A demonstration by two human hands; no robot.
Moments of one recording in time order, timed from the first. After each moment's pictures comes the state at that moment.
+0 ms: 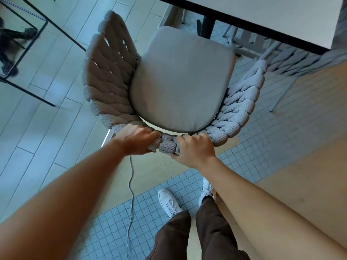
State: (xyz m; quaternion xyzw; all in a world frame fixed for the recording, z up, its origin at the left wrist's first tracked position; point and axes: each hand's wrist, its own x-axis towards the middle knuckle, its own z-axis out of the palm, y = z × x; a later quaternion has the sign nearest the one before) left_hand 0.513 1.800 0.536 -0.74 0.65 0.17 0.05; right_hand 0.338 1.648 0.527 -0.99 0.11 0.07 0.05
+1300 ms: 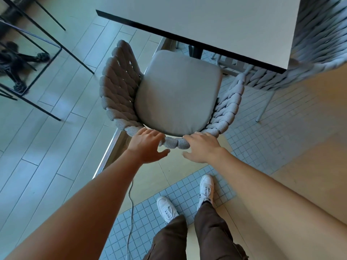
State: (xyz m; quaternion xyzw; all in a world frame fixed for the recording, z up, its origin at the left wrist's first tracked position) left_hand 0.462 1.800 0.589 -0.82 0.55 0.14 0.01; right_hand 0.320 1.619 0.596 -0.96 0.13 0.22 0.11
